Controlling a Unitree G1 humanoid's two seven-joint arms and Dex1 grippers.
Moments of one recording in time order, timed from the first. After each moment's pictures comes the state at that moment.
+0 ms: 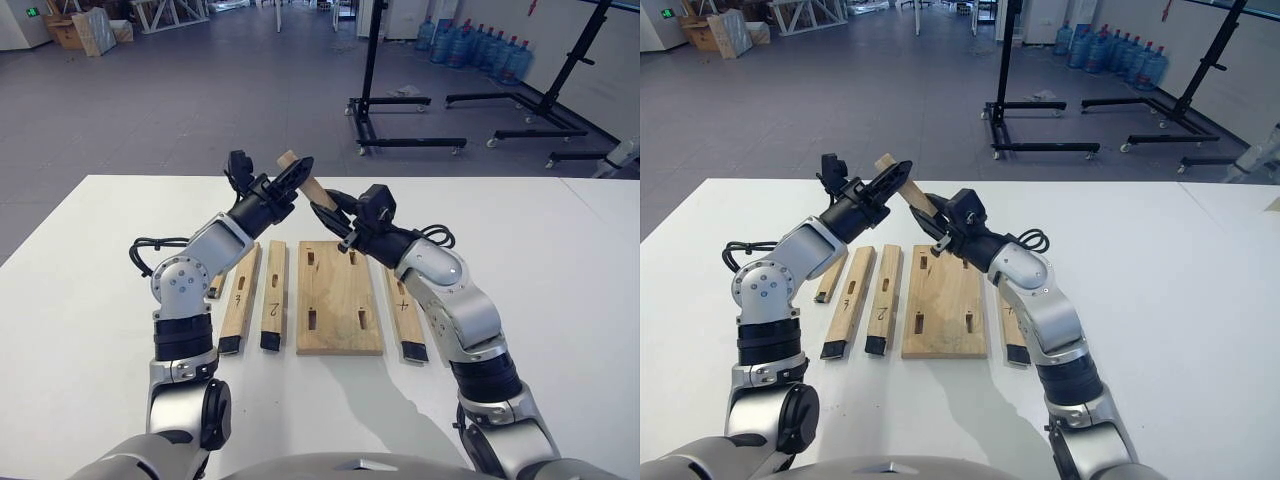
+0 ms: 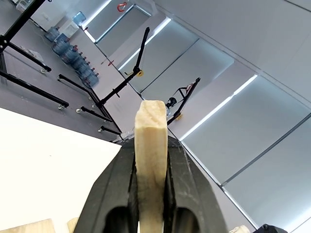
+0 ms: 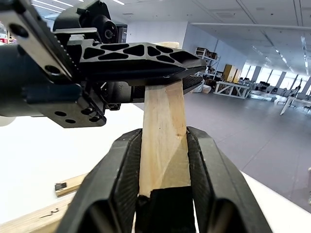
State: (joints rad) left arm -0.55 0.06 0.24 -0.09 -1.14 0.85 -0.08; right arm -0.38 -0.22 0.19 -0.30 0.24 0.43 0.48
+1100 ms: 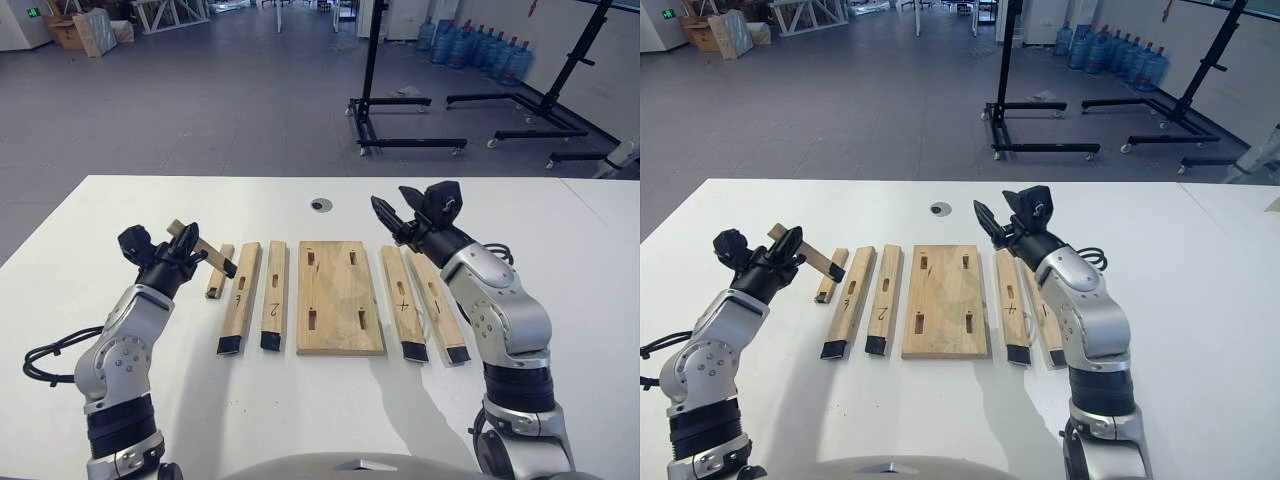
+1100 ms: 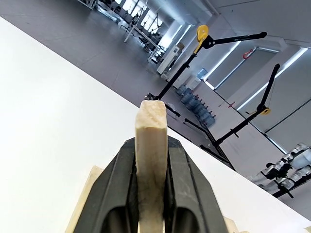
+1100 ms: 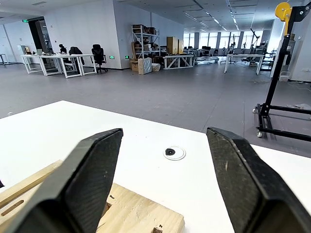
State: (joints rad) left arm -0.12 0.18 0.42 -0.26 -0.82 0.64 -0.03; right arm -0.30 -0.25 -0.08 -0.33 0.33 0.58 0.33
